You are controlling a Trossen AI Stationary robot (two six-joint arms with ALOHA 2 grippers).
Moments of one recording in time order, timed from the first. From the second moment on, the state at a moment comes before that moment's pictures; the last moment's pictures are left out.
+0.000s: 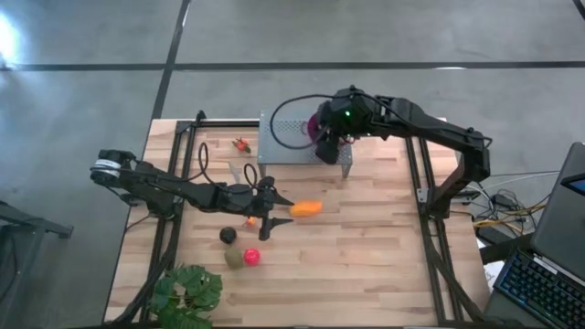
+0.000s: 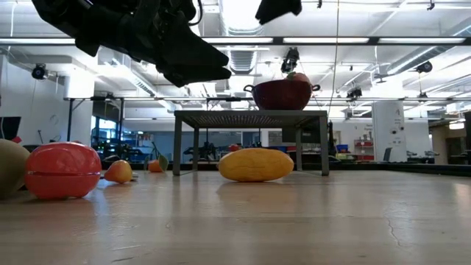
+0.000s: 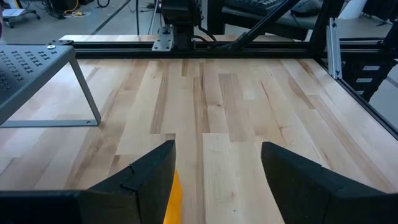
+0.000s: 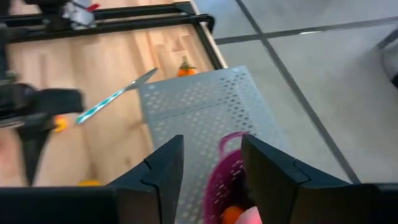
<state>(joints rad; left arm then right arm) -0.13 1.41 0.65 0.50 -0.09 -0.05 -0.21 1.63 1.90 -0.98 0.21 -0.01</state>
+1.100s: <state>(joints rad) -0.13 1.41 0.65 0.50 -0.09 -0.05 0.23 1.63 1.73 -1.25 0.21 0.24</state>
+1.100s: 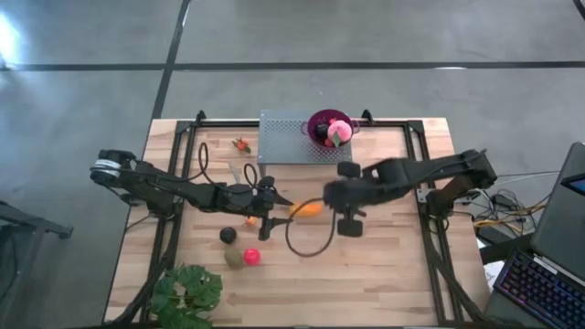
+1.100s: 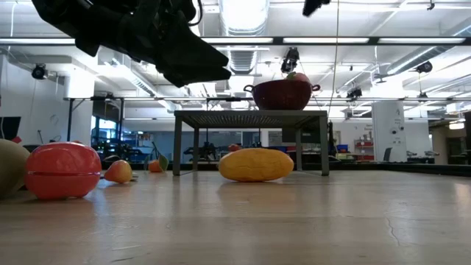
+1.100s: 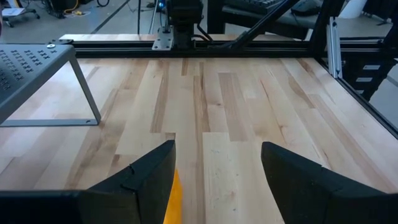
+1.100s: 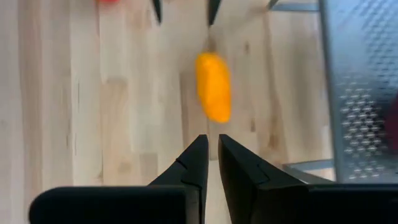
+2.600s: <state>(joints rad) -0.13 1.41 0.65 0.48 -0.09 -0.05 0.09 1.64 0.91 -0.13 0.21 0.11</state>
